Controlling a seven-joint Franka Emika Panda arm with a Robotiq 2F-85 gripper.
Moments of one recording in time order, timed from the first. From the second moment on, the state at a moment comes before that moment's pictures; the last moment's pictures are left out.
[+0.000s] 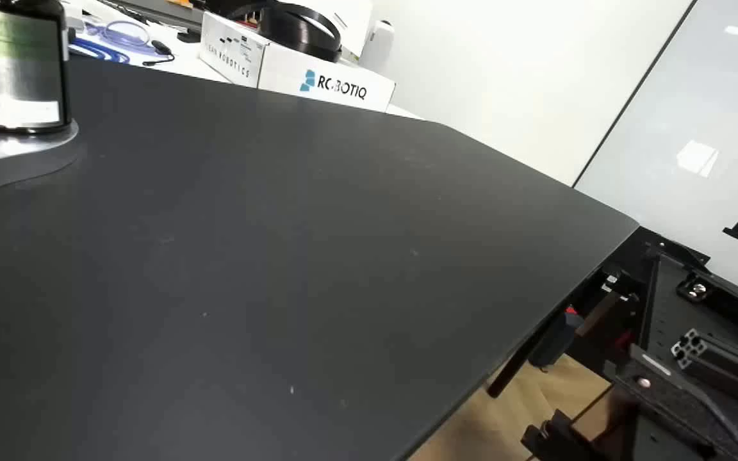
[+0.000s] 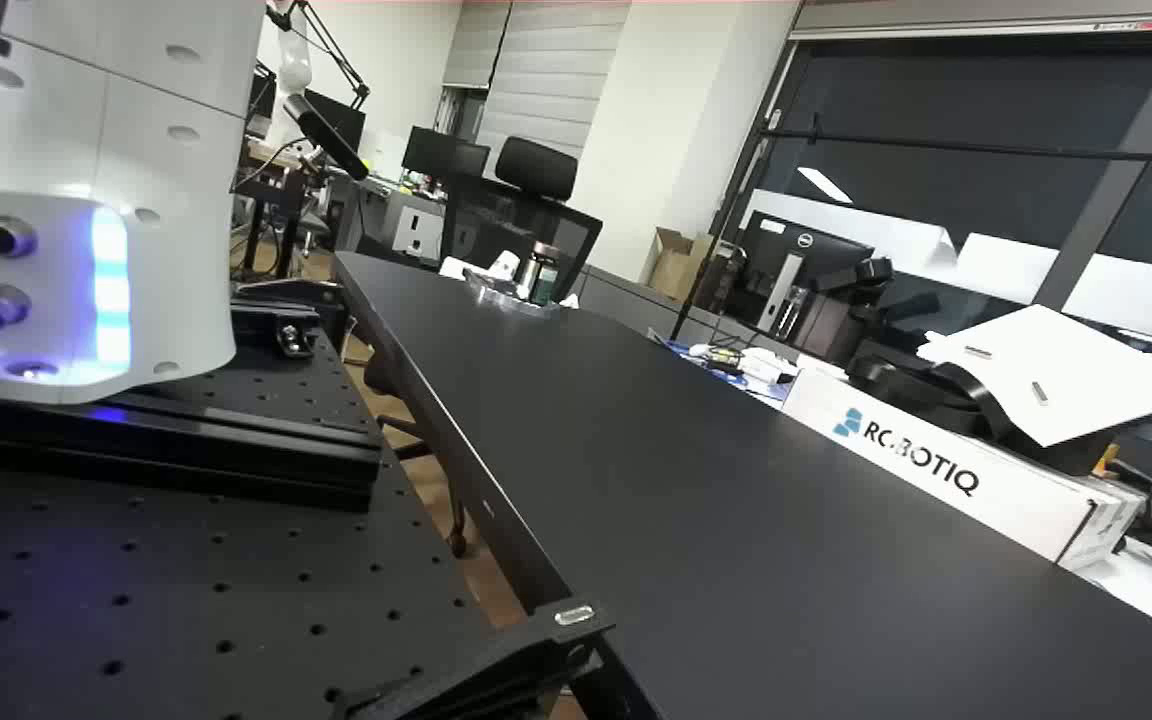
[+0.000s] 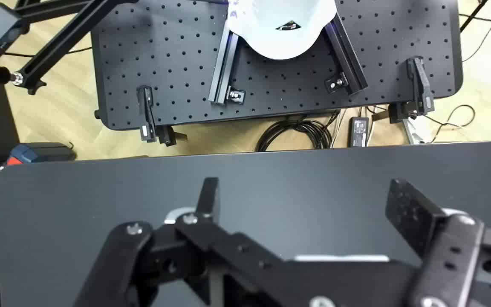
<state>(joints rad) -0.09 -0.73 -0.02 -2.36 -0.06 1.34 0.02</state>
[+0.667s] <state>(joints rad) -0.09 -0.73 -0.02 -2.36 -0.06 1.35 0.01</state>
